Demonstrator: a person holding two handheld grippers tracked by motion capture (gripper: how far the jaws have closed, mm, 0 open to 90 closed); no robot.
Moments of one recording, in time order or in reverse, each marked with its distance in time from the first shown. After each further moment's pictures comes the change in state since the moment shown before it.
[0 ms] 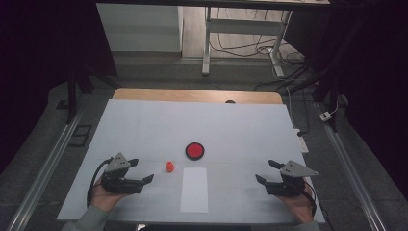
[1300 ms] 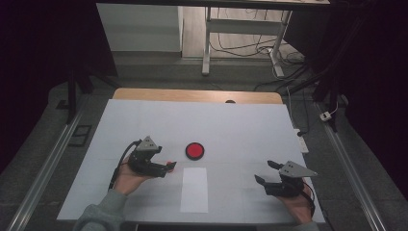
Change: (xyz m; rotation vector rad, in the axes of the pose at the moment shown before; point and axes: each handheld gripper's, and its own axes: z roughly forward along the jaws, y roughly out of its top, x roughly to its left) left arm -0.012 0.062 0.052 0.075 -0.067 0.053; right arm 0.003 0.000 0.001 -0.002 -0.003 -0.005
